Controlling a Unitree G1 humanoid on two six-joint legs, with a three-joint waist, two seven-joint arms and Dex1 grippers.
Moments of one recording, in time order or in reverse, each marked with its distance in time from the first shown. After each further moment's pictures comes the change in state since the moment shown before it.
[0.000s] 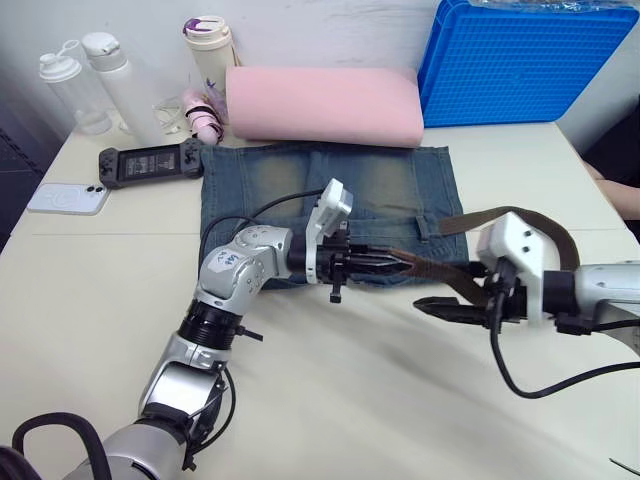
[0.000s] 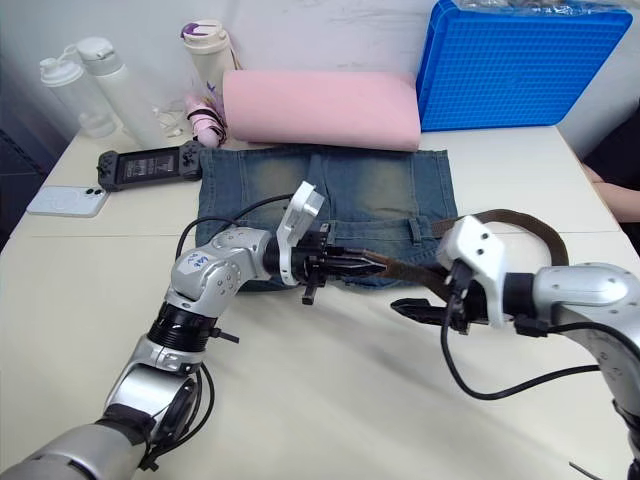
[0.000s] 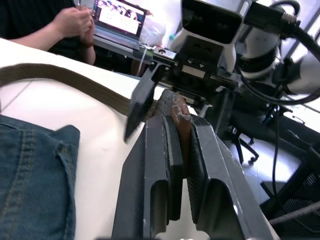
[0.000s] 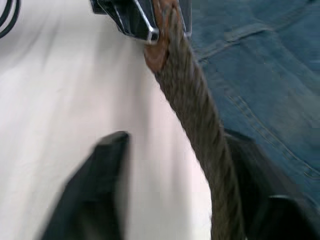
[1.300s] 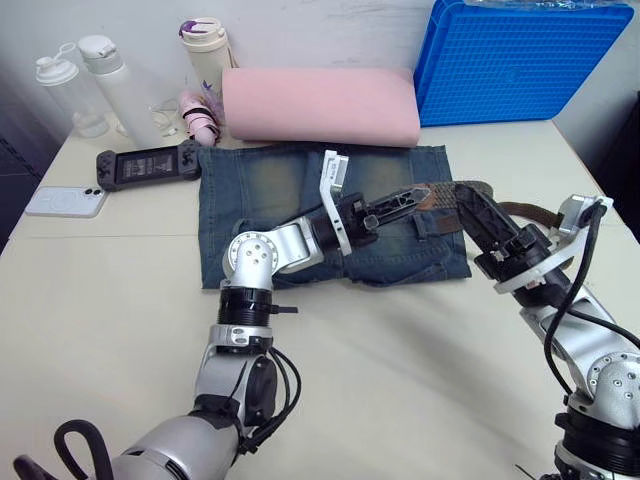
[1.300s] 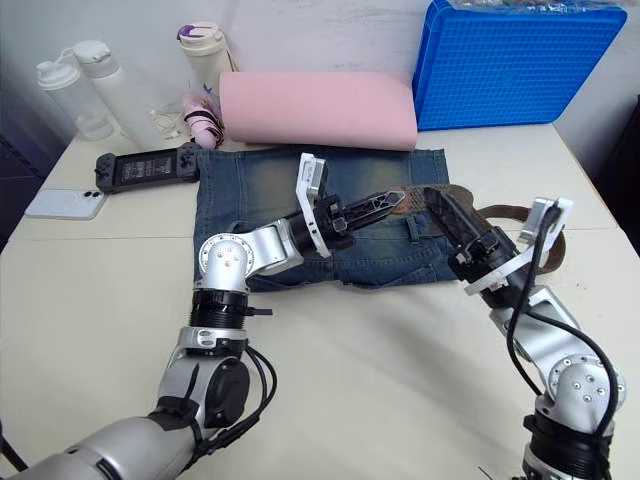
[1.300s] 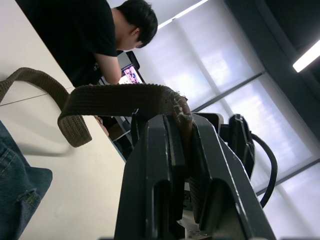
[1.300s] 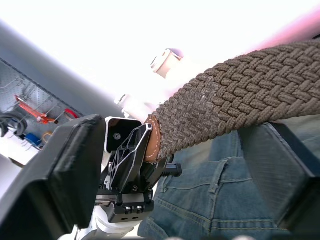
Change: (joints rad) left arm -0.113 -0.303 0.413 0.197 -0.365 0.425 0.588; right arm 0.047 0.576 -0.131 0.193 0.847 -0.261 -0.800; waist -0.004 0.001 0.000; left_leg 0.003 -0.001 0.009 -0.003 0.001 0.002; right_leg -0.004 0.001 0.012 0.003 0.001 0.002
